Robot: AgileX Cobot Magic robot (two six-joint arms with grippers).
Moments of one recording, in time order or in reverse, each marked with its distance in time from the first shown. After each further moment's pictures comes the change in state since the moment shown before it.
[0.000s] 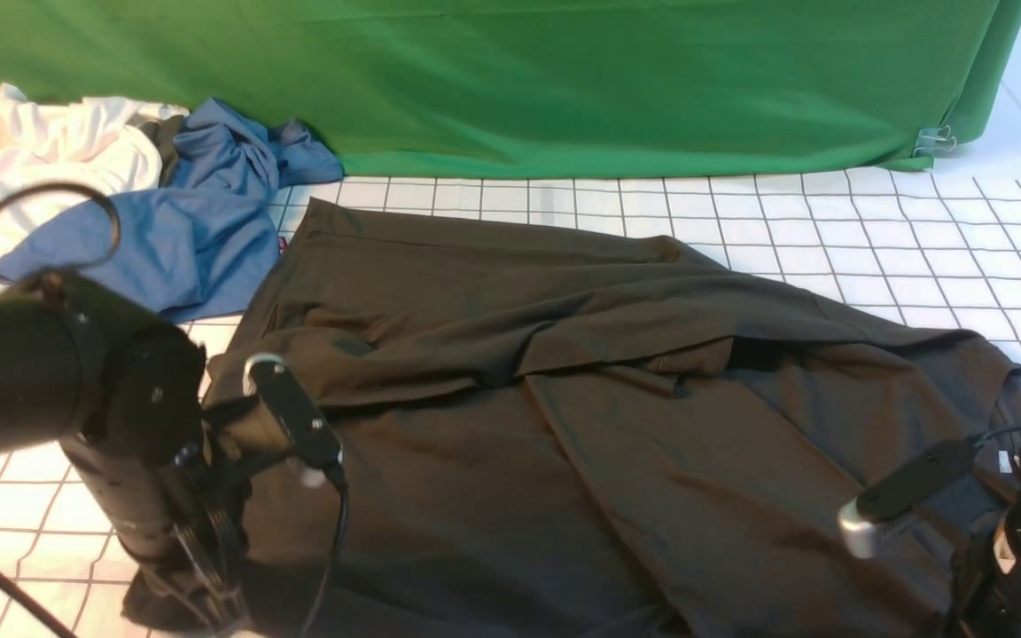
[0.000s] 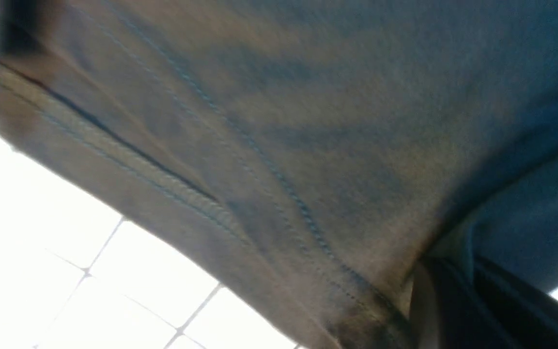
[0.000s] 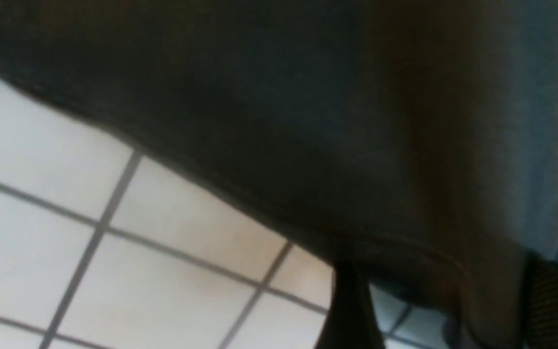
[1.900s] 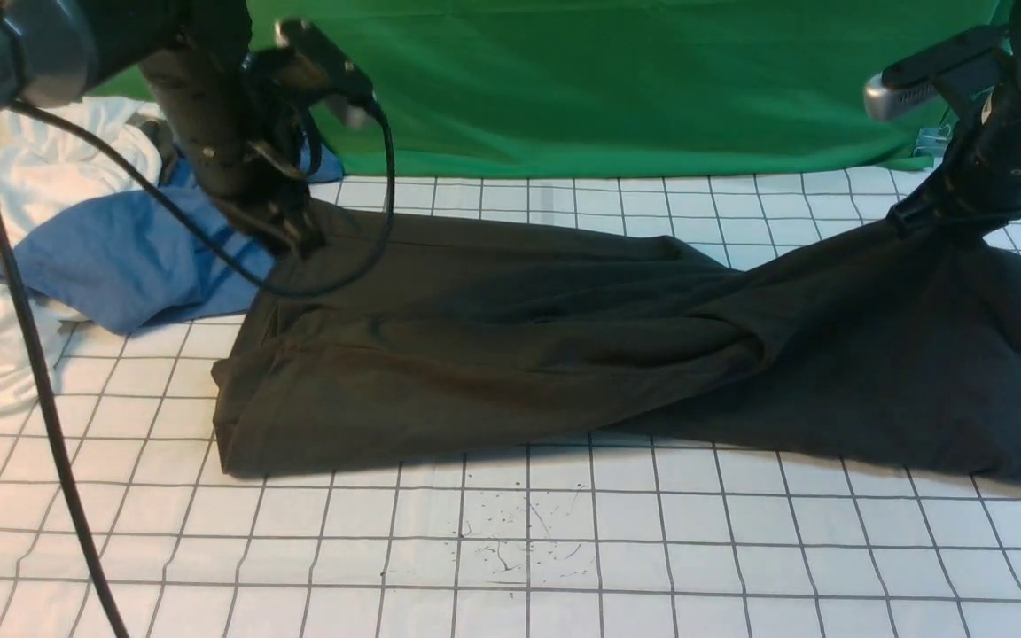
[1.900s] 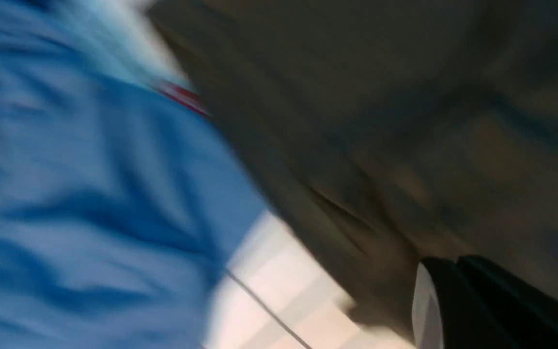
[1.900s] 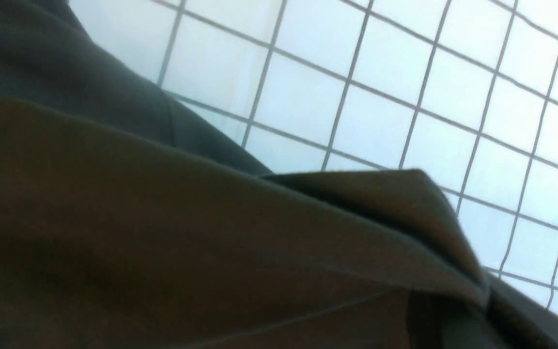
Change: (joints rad) right arm -0.260 0.448 -1.035 -0.097 0.153 -0.106; left arm 0.157 0.438 -0.973 -0.090 0.372 0.185
